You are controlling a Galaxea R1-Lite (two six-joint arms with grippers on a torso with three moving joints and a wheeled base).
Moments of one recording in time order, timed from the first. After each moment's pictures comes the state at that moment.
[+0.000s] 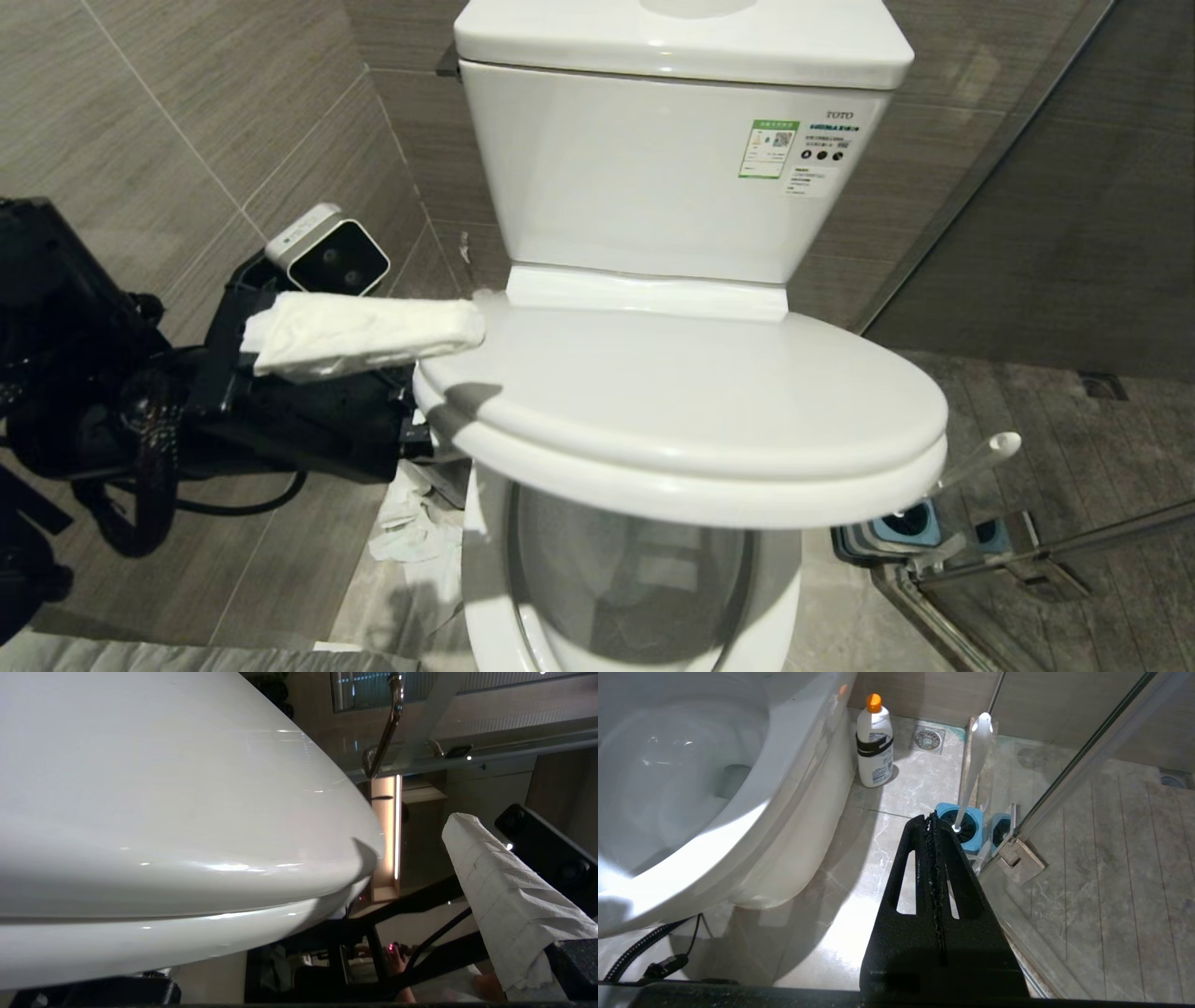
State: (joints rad) left arm -0.42 1.47 -0.73 -0.96 -1.18 -1.16; right arm 0.00 0.00 0.00 -0.03 0.00 -0.01
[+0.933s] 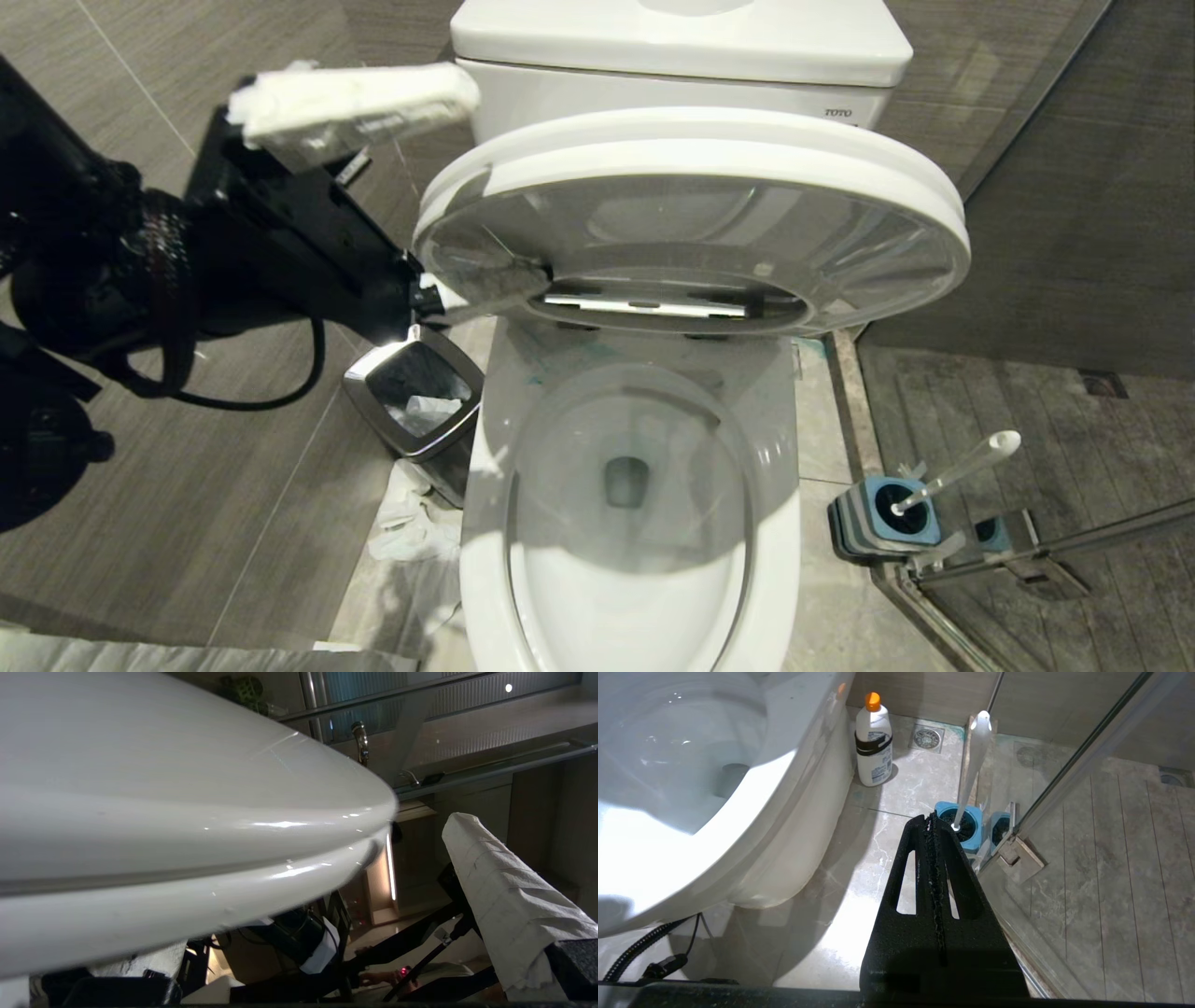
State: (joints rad) left arm -0.39 1.53 -0.99 -1.00 -1.14 -1.30; right arm 0.00 0.00 0.00 -0.03 0.00 -0.01
